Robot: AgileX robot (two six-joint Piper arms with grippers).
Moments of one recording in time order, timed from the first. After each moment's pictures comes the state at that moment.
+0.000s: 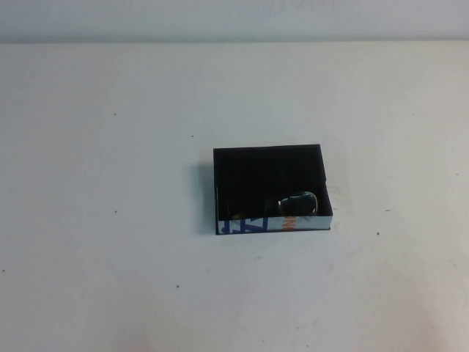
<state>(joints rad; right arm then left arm) 0.07 -0.01 0.03 0.16 0.31 0.02 -0.06 -0.02 0.02 -0.01 0.36 0.08</state>
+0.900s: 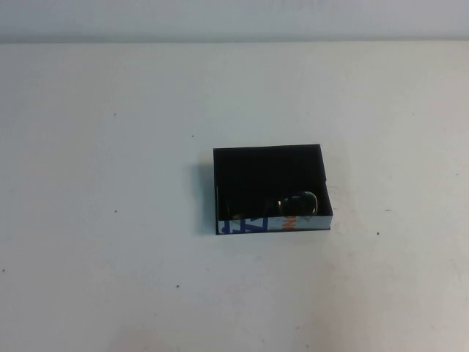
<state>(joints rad) 0.08 0.59 -0.59 0.30 0.43 -0.17 -0.06 -0.02 0.02 -0.01 0.36 0.08</state>
